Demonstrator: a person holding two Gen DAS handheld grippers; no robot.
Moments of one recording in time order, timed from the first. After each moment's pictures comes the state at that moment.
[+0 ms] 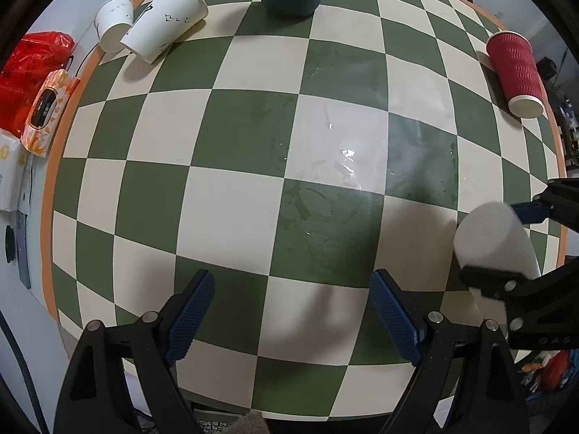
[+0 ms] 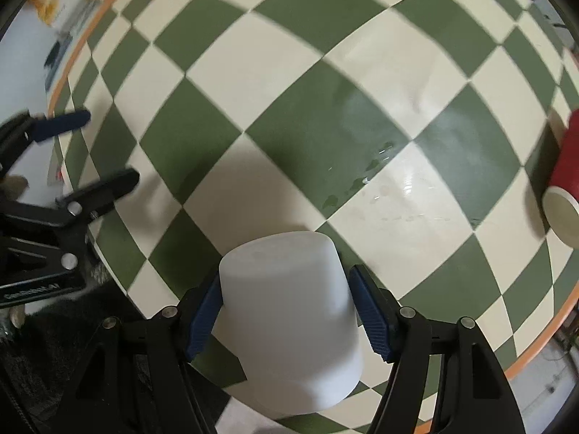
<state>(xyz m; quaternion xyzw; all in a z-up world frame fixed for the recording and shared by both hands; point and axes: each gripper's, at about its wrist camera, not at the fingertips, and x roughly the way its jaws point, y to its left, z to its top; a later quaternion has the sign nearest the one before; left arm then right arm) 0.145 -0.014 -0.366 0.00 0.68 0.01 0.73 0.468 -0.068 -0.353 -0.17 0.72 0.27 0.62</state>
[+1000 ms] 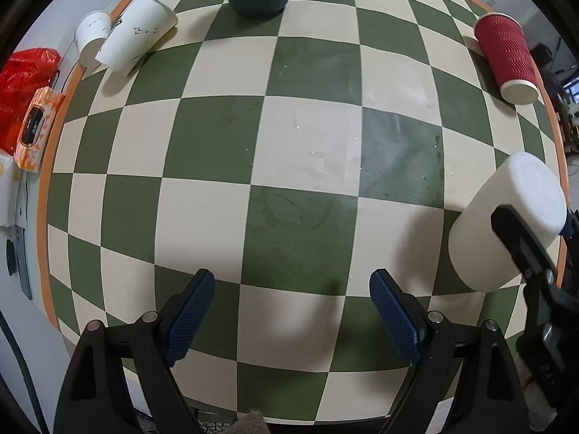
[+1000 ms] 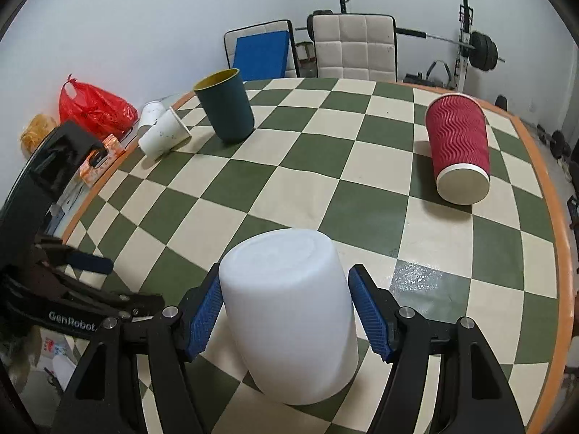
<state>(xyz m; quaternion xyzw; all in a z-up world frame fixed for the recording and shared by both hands) 0.156 -0.046 -0.376 0.02 0.69 -0.01 0.73 0.404 -0.155 -0.298 0.01 0.45 0.17 0.88</state>
